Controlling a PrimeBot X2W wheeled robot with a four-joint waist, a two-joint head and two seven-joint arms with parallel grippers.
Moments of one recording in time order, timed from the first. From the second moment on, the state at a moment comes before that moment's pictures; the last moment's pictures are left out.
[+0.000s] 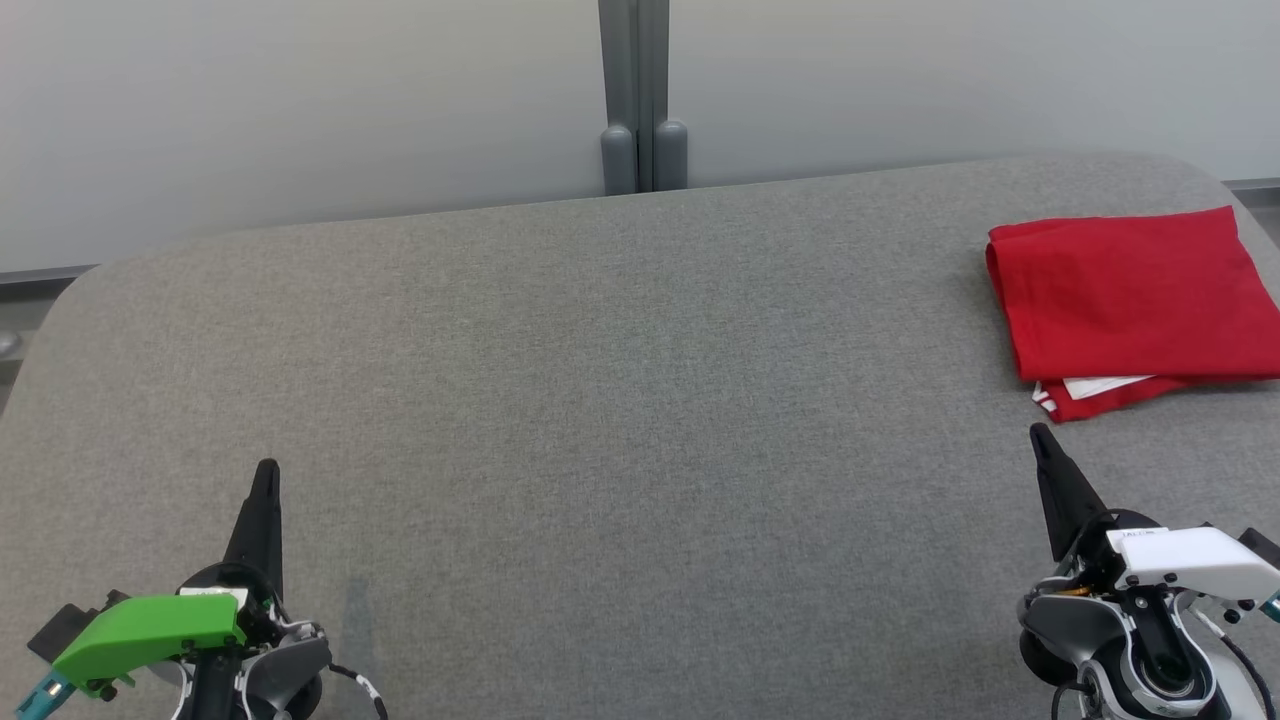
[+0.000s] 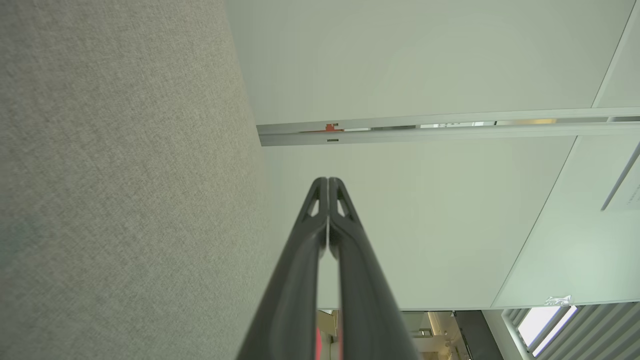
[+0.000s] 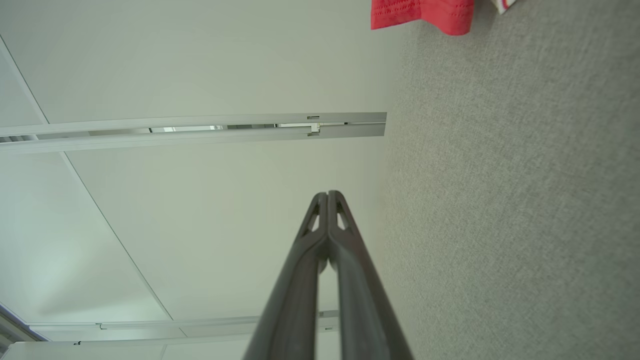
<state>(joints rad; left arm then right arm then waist) -0.10 0.05 0.11 0.25 -1.60 -0.13 0.11 -0.10 -0.05 -0.11 0.25 1.60 0.13 0.11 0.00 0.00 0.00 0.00</state>
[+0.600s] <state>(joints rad) -0.10 0.05 0.11 0.25 -1.61 -0.13 0.11 -0.10 -0.05 -0.11 0.25 1.62 0.13 0.11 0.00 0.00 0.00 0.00</state>
